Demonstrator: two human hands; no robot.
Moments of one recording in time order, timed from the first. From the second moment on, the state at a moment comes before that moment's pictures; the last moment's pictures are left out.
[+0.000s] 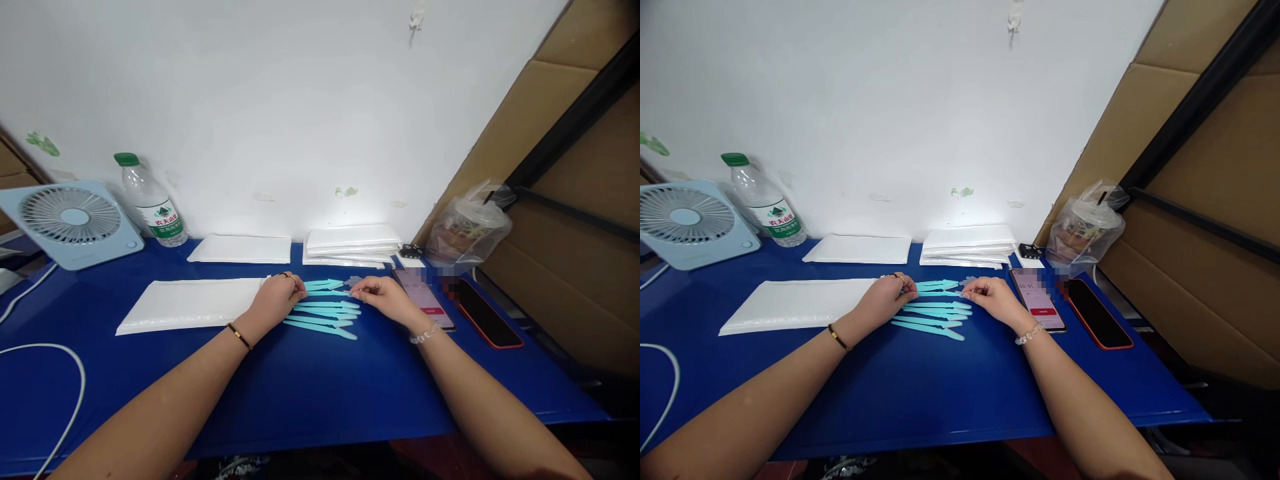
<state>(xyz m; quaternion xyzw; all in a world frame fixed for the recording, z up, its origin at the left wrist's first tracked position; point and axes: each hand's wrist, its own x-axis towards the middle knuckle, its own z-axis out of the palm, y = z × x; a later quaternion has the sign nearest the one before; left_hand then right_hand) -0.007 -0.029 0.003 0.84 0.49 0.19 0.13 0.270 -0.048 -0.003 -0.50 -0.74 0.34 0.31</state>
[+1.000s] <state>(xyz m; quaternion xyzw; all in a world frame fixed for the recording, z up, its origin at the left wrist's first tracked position) -0.010 -0.022 0.003 0.84 0.50 0.19 0.06 0.276 -0.038 -0.010 -0.54 -0.74 0.21 0.34</state>
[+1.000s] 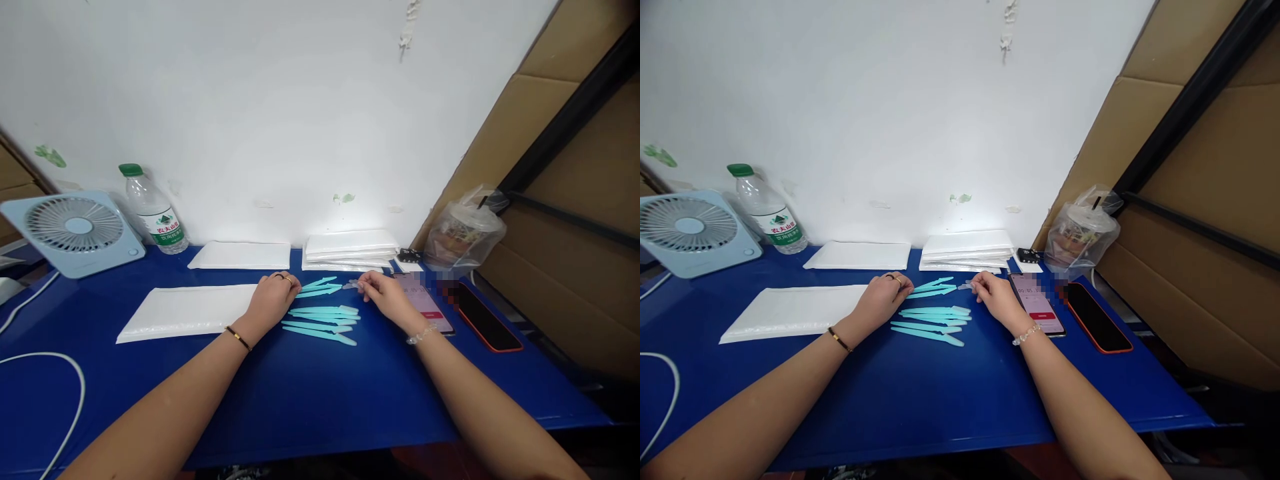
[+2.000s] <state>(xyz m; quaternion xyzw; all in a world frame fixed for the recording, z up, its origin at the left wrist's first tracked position) -0.003 -0.034 0.010 0.85 0.46 0.19 0.14 0.253 -0.047 -0.006 -0.46 -0.66 0.45 0.37</state>
